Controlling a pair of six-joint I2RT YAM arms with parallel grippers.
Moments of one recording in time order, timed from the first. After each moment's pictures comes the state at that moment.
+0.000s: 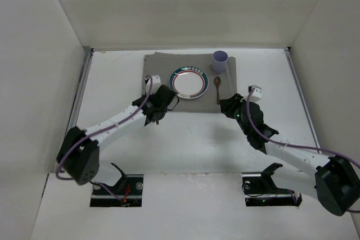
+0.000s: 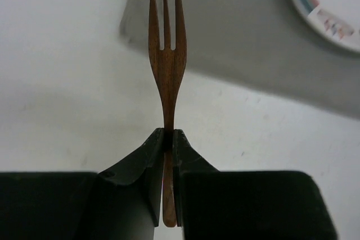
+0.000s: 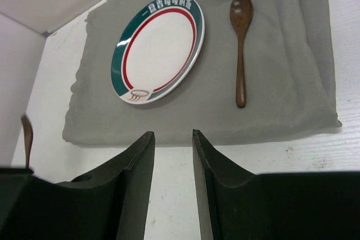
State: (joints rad) left arm -0.76 1.32 0.91 -0.62 -0.68 -0.79; right arm 0.58 1.04 0.44 0.36 0.33 0.70
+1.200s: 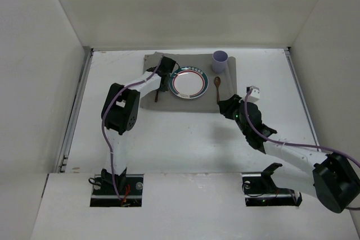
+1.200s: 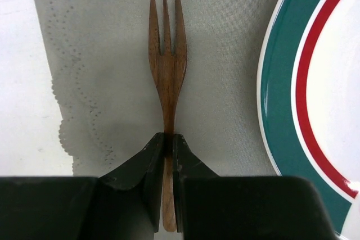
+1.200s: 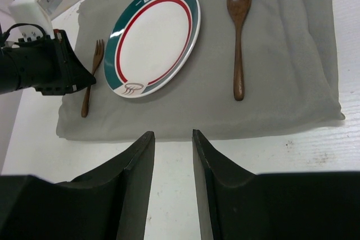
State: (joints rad) left arm -0.44 2.11 1.56 -0.48 -0.38 -0.15; right arm 0.59 1.09 0.44 0.38 0.33 0.71
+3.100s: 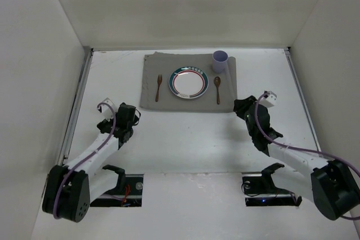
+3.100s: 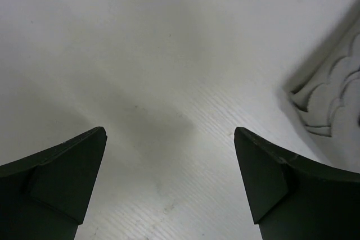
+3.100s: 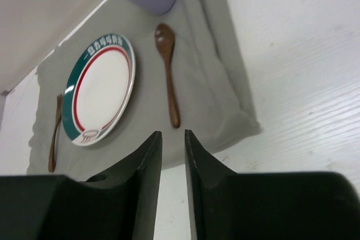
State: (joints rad) left arm -0.29 0.99 0.44 -0.31 -0.65 -0.86; right arm 0.46 1.05 0.35 0.41 0.43 0.78
